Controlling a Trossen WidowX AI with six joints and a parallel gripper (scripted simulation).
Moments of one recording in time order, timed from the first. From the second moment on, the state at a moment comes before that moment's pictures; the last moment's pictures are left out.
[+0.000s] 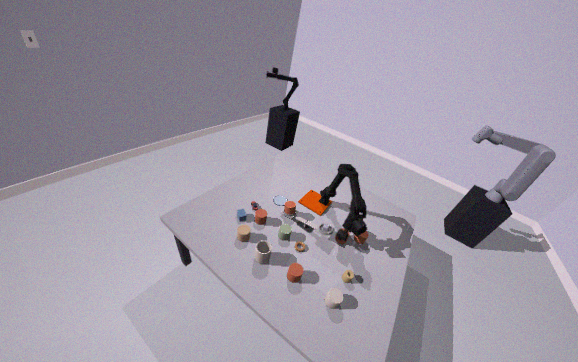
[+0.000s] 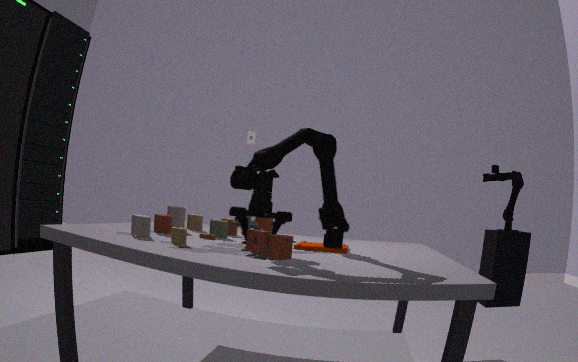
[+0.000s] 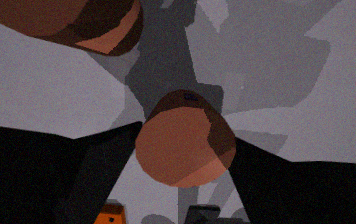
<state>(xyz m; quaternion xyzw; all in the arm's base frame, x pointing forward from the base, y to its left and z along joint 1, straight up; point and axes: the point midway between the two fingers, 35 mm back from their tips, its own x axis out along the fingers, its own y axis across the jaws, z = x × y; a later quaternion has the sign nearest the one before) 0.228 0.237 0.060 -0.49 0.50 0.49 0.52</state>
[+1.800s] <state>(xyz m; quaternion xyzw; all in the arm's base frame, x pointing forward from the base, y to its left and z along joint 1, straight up) 0.265 0.206 0.139 -0.08 0.67 0.13 0.73</state>
